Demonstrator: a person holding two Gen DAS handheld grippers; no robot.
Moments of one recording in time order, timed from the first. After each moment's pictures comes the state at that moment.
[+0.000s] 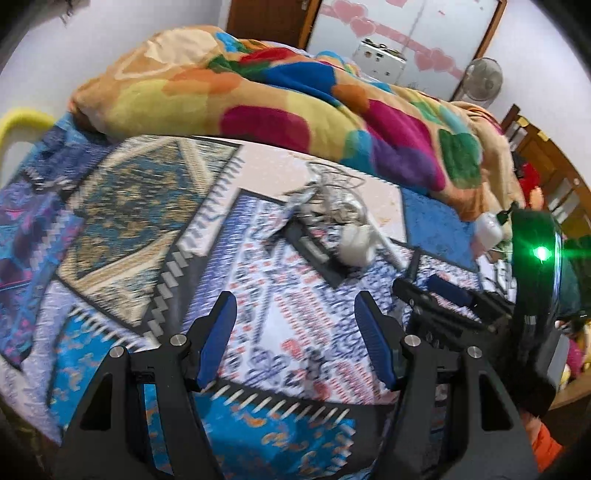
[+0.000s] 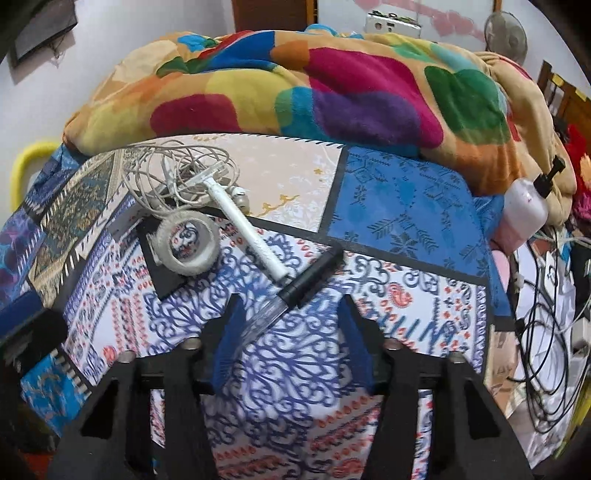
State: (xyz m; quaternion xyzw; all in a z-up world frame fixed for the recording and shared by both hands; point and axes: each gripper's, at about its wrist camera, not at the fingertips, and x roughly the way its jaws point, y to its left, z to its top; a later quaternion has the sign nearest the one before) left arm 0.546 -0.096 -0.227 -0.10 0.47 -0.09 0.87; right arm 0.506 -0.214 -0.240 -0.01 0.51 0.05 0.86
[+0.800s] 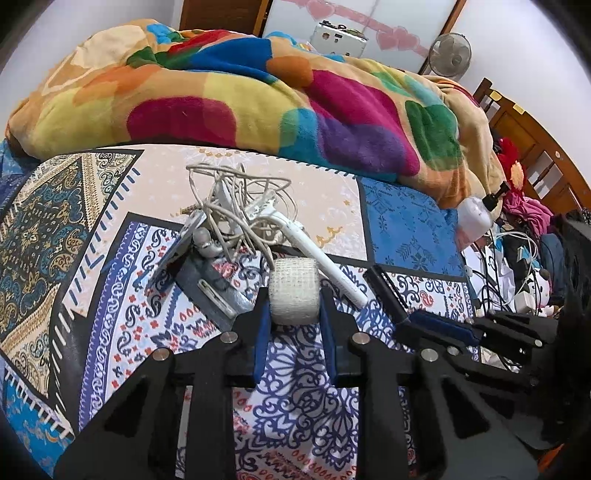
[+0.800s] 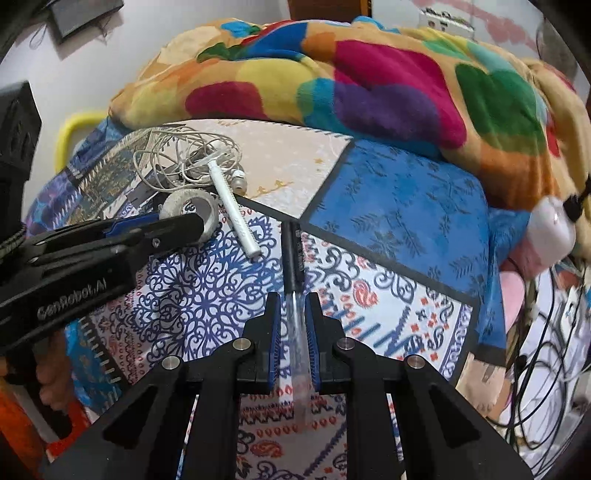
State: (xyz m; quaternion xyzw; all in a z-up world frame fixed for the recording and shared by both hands) left arm 0.601 -0.162 -0.257 -0.07 0.48 -0.16 0.86; right arm 0.512 -0.288 -0.236 -0.02 0.52 0.16 0.84
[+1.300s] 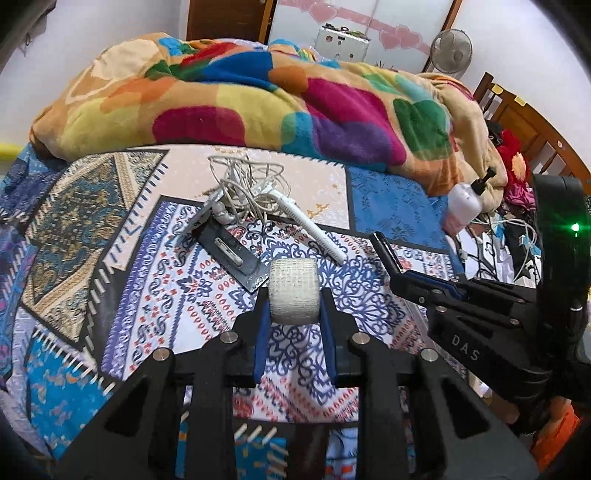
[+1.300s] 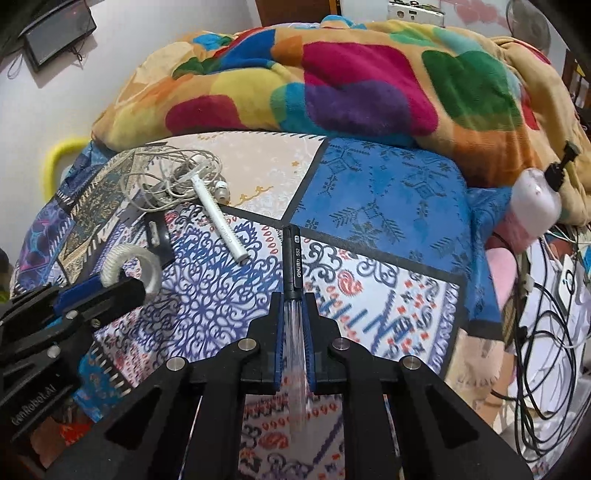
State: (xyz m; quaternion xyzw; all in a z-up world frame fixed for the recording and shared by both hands) left arm 0.546 -0.159 -0.223 -0.05 0.47 -0.13 0.87; right arm 0.508 -0.292 -0.232 0.03 0.52 0.12 0.84
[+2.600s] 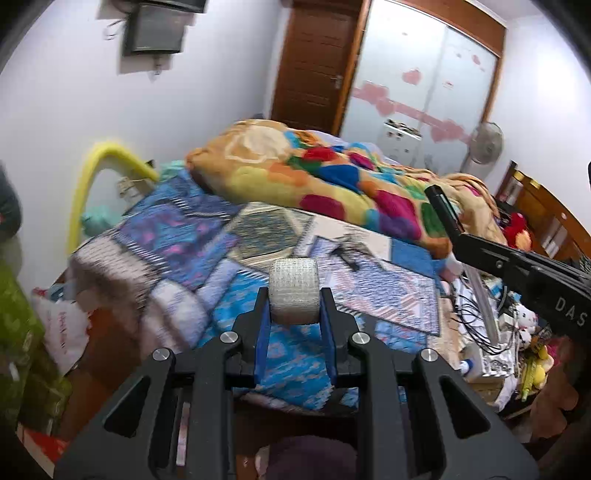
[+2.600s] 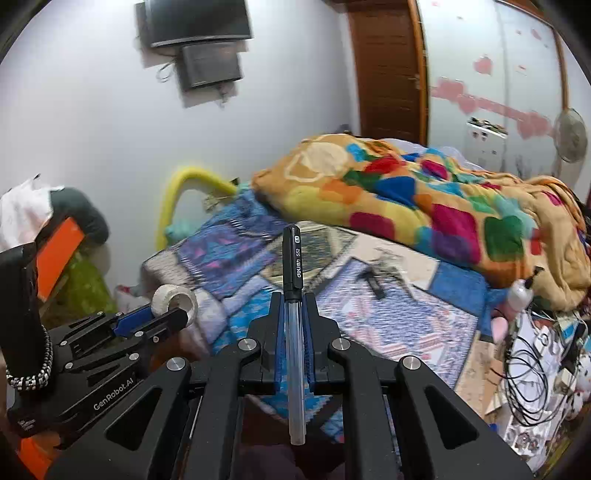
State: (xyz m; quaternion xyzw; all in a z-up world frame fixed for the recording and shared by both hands) left arm 0.272 0.004 -0.058 -0.10 0.34 0.01 0.93; right arm 0.297 -0.148 -0.023 -0.02 0.35 0.27 0.90
